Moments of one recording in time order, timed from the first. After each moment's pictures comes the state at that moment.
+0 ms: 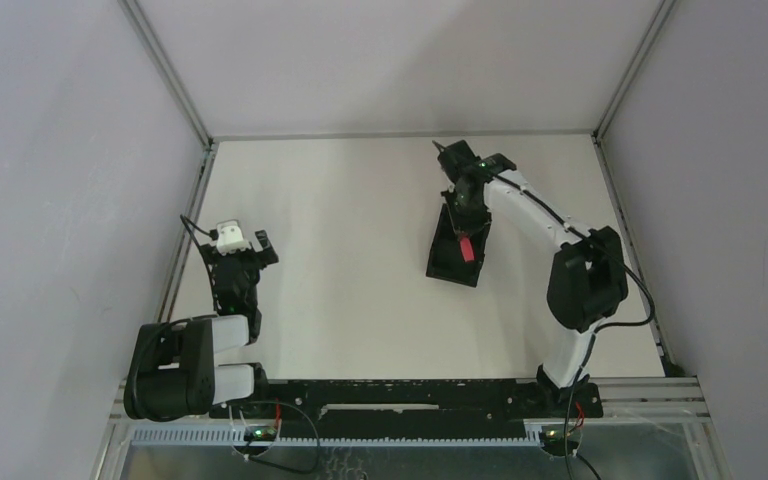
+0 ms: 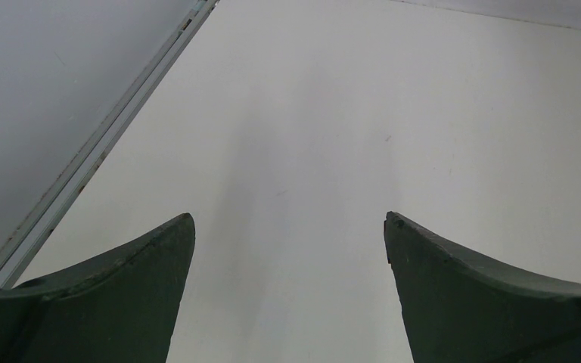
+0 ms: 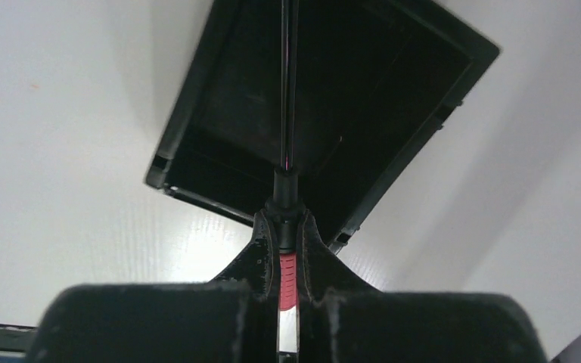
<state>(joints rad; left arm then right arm) 0.06 1.28 0.15 1.02 -0.18 -0.04 0.48 1.80 1.62 -1.07 0.12 0.24</state>
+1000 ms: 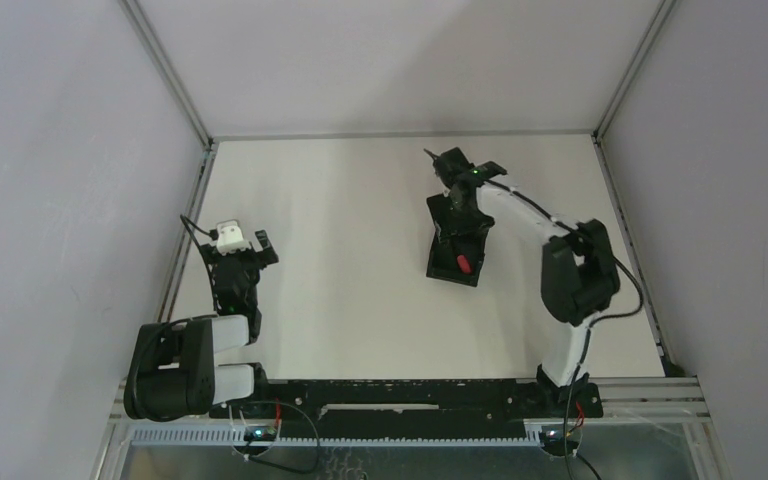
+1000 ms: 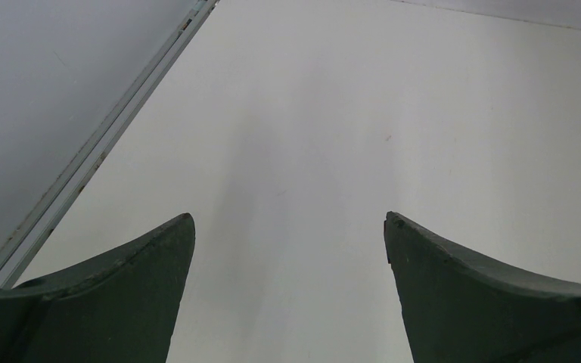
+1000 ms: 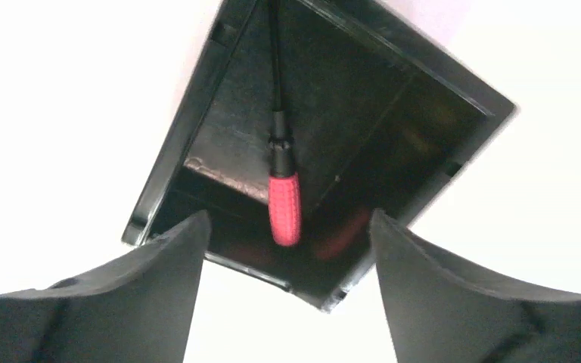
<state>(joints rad) 0.06 1.28 0.15 1.02 -0.18 -0.04 0.48 1.91 1.53 -0.94 0.15 0.18</state>
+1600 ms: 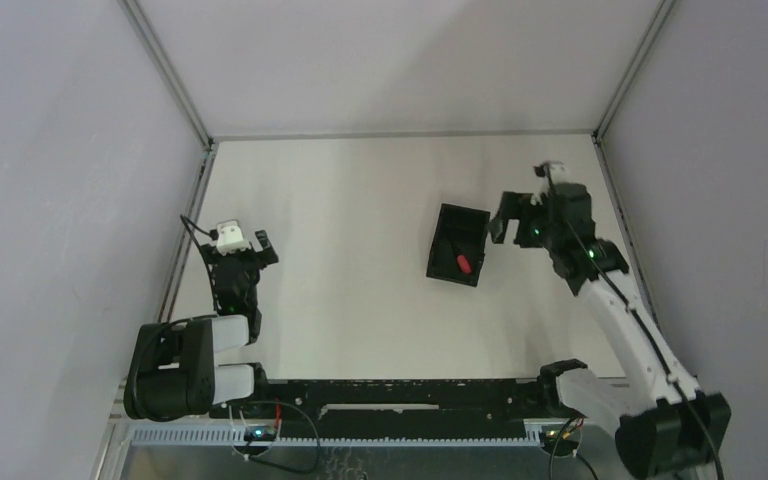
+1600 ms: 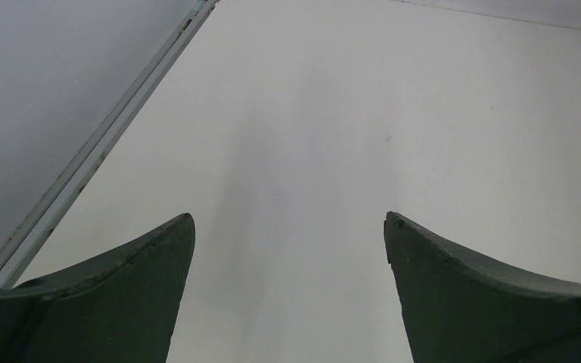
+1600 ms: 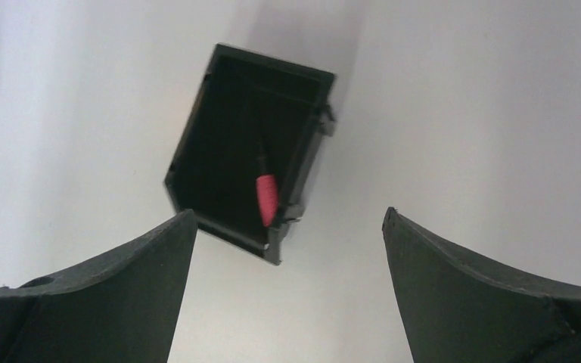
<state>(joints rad) 0.06 1.28 0.15 1.02 -0.18 -0.04 0.25 1.08 1.01 -0.57 -0.05 0.22</state>
